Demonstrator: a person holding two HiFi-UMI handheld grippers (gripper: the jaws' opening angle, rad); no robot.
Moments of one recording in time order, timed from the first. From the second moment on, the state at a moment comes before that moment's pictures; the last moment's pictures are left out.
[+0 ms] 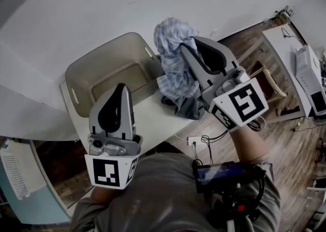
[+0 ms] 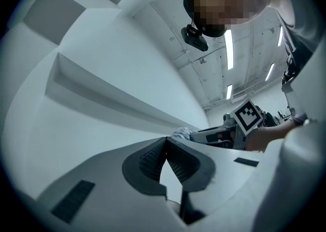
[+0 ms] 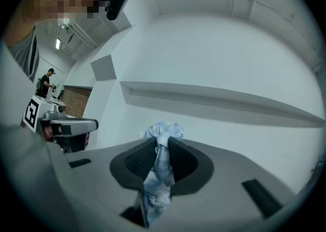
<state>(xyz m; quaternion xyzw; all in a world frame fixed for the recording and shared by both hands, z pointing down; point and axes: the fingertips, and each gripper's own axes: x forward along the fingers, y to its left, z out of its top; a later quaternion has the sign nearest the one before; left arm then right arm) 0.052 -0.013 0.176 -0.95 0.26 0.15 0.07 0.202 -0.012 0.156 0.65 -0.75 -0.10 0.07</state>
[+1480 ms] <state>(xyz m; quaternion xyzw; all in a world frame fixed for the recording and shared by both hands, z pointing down) 0.081 -0.037 0.213 -0.95 0.29 0.08 0.06 0.249 -0.024 0.410 0.66 -0.73 0.09 0.15</state>
